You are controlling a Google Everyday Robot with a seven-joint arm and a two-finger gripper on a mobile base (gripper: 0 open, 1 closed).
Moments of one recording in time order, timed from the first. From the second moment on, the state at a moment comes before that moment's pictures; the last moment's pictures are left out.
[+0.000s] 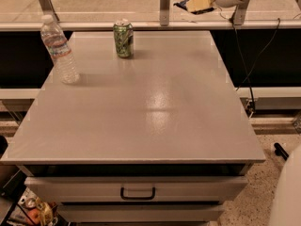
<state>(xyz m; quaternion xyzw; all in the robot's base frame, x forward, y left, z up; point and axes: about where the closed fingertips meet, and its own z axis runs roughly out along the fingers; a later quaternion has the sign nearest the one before) 0.774 -0.163 1.011 -0.26 0.83 0.12 0.48</state>
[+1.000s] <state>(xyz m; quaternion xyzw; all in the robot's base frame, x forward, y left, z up) 0.723 -0.147 1.035 -0.32 0.79 0.14 0.50</state>
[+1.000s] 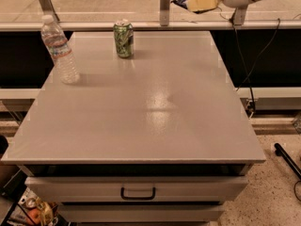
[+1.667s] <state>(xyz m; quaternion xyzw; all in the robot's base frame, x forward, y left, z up) 0.692 -0.136 1.037 -0.36 0.76 0.15 0.52</state>
